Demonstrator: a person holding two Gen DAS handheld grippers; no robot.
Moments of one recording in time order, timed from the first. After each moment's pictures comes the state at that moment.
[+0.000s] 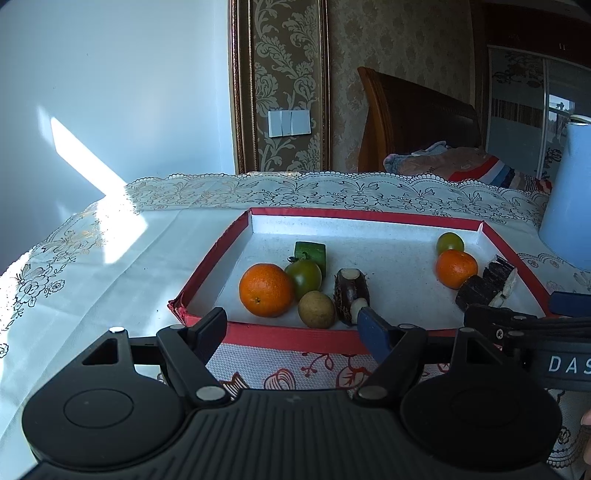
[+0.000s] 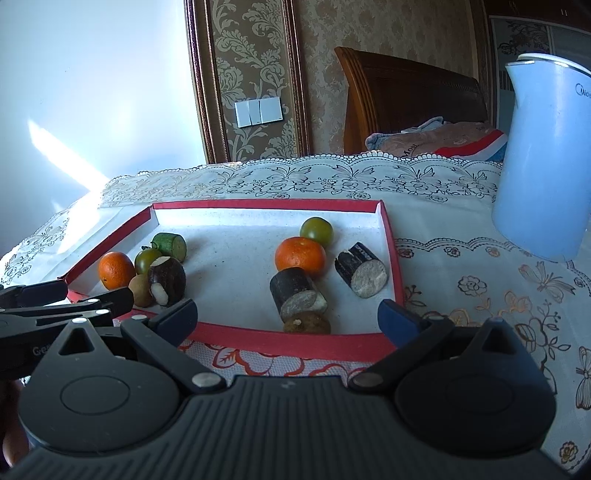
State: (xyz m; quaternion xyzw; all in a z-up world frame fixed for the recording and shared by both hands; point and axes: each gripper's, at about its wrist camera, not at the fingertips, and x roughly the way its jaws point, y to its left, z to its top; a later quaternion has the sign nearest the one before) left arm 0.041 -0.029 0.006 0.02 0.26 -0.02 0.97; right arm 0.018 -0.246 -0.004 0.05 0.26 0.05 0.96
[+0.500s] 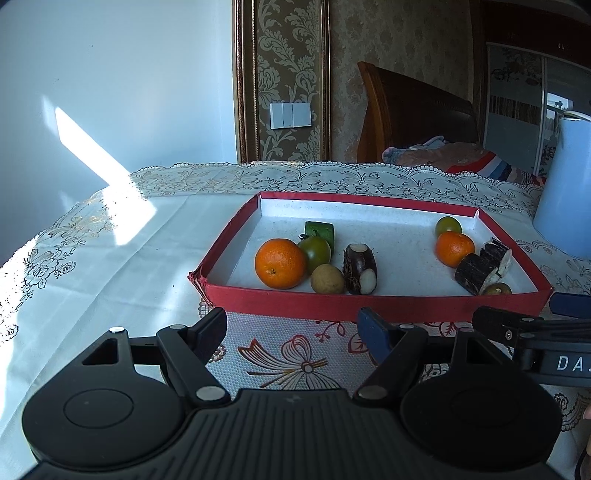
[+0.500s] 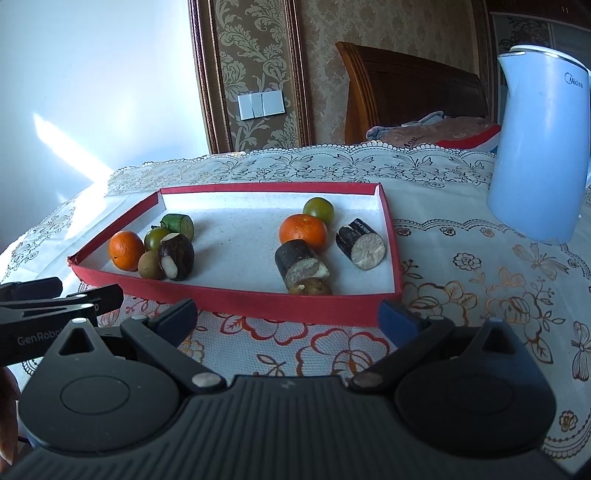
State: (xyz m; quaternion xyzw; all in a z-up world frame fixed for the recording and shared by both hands) left arm 0.020 -0.014 0.001 0.02 0.27 -0.02 0.96; right arm -0.003 -0.239 -0.012 0.03 0.27 0.05 0.96
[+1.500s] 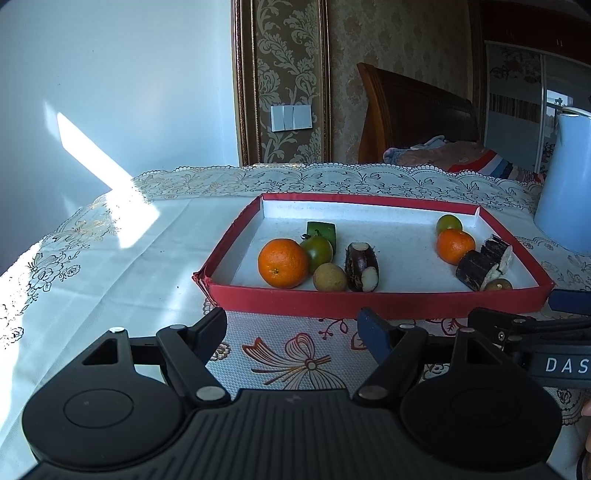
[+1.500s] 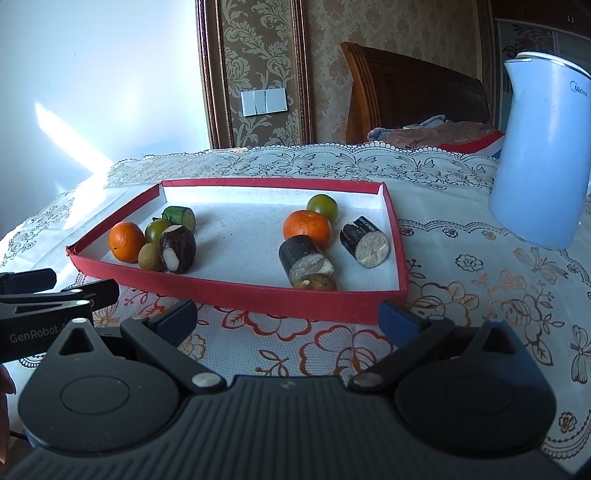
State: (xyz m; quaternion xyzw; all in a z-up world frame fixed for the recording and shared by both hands) left arm 0.015 -0.016 0.002 0.03 0.26 -0.02 0.97; right arm -0.003 -0.237 -0.014 0.03 0.27 0.05 0.96
